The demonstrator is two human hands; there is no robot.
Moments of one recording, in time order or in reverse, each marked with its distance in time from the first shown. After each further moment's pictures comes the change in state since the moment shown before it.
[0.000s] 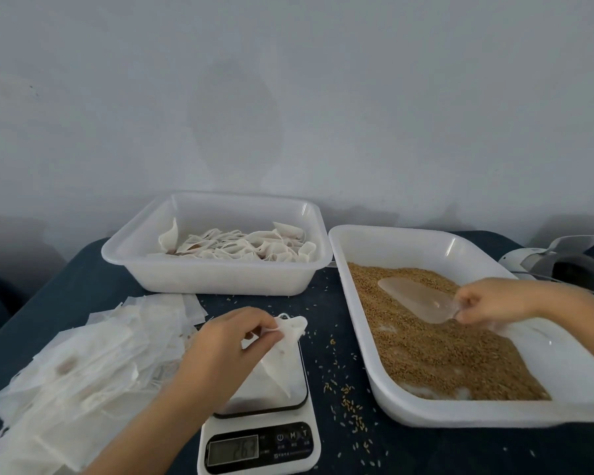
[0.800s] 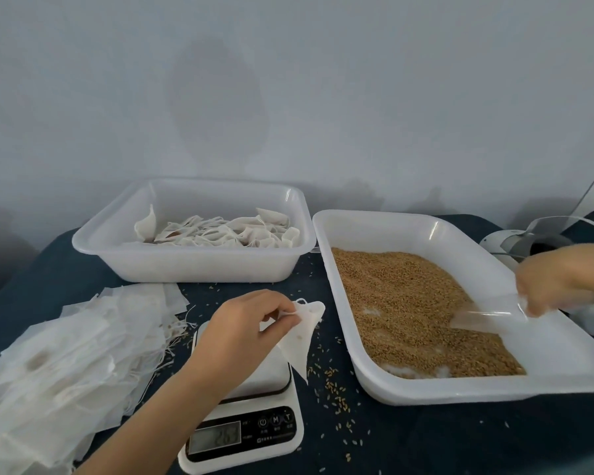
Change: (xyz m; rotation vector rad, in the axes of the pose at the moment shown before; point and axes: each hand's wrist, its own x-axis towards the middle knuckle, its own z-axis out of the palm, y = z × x) left_hand 0.015 0.024 0.026 -0.063 -0.058 0.037; right_hand -0.042 0.035 -0.021 -0.446 -0.177 0.370
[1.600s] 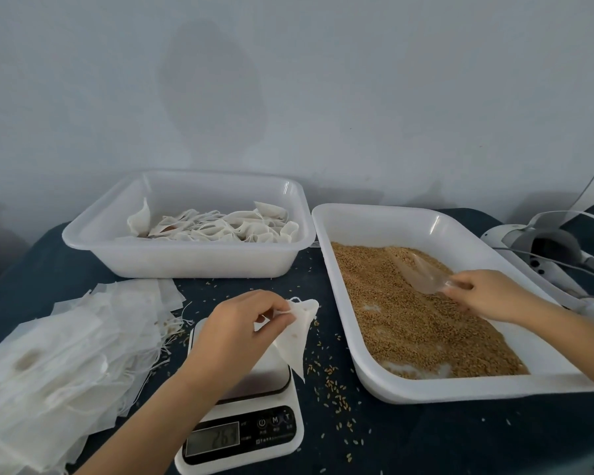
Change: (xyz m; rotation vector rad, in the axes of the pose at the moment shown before) left_hand -0.001 -0.012 0.005 -0.031 -0.006 -0.061; right_hand 0.057 -0.055 0.050 0.766 0.492 -0.210
